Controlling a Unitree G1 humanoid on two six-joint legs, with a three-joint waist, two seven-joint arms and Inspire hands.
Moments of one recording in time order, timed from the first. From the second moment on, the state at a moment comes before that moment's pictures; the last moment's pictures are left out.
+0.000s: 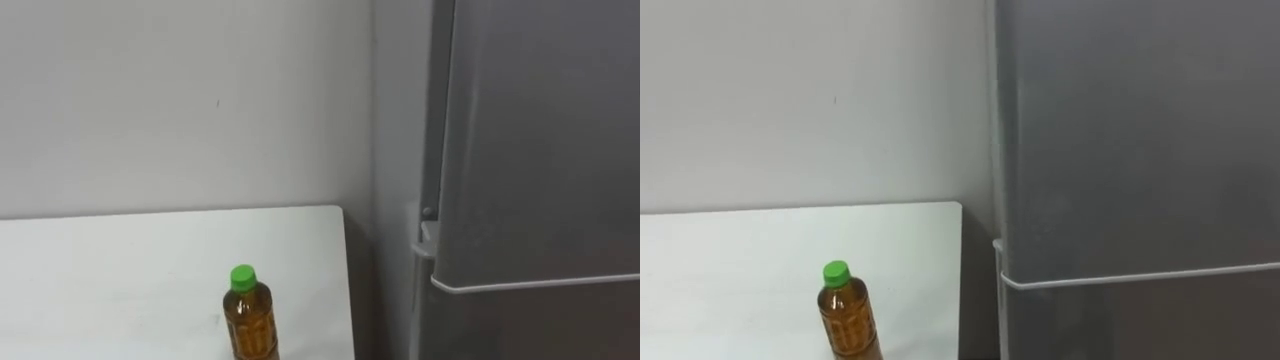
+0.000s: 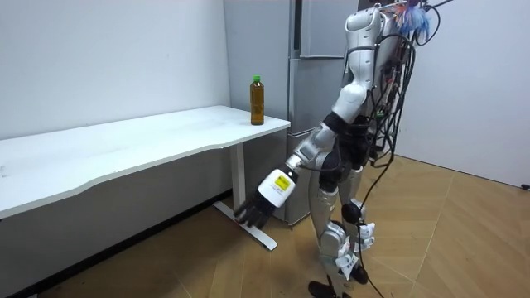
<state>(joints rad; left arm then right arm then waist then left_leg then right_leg) 0.26 0.21 0.24 0.79 -0.42 -0.10 0.50 0.16 -0.26 -0.07 1.23 0.35 -0.02 0.11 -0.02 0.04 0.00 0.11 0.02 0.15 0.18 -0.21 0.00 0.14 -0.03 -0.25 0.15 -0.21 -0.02</state>
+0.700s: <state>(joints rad) 0.20 0.23 0.33 0.22 -0.44 -0.17 0.65 0.18 -0.24 -0.10 1.20 0.30 -0.03 0.11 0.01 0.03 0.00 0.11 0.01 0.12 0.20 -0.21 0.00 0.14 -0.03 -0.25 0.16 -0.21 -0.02</state>
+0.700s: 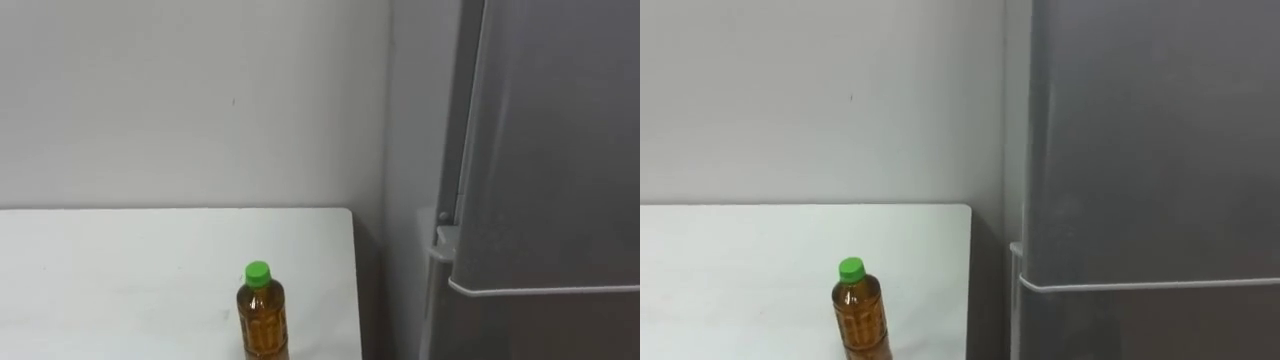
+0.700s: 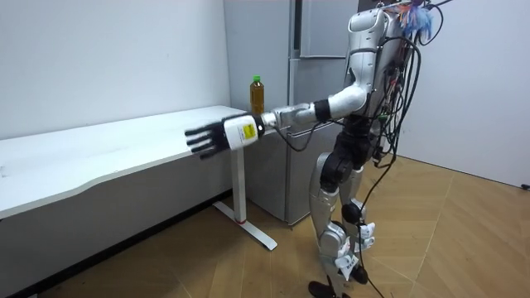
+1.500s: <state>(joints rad) 0.06 0.23 0.18 -0.30 -0.42 -0.12 0.38 0.14 -0.23 -0.10 1.20 0.27 -0.03 0.11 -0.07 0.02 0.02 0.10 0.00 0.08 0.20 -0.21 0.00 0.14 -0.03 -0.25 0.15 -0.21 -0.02</state>
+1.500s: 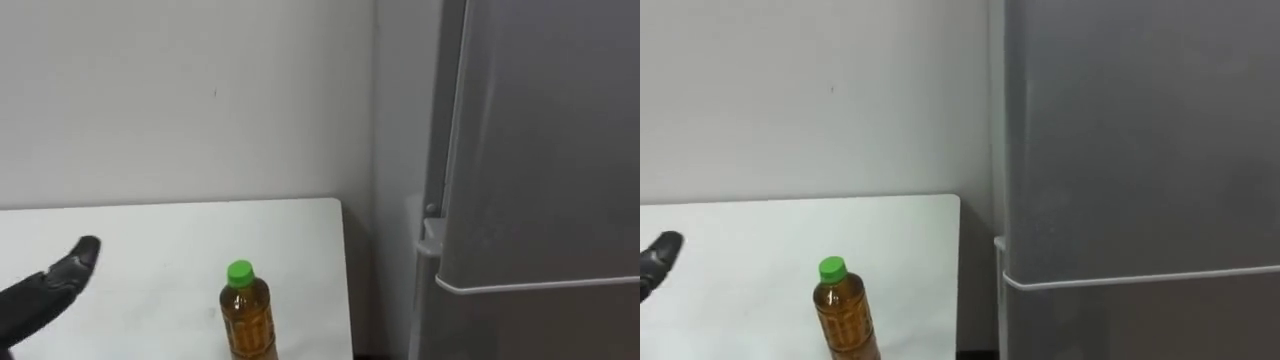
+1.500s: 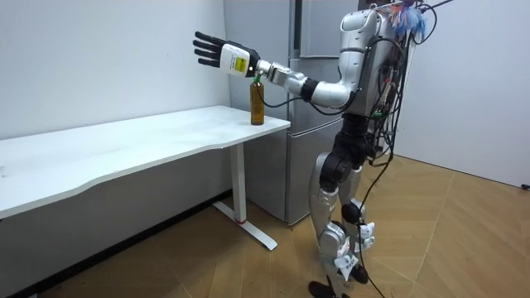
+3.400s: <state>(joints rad) -0.16 0.22 -0.12 -0.48 -0.52 0.09 -0.16 0.04 -0.25 -0.02 1.28 0.31 0.02 0.12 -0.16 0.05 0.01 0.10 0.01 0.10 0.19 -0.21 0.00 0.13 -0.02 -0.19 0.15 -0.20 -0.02</state>
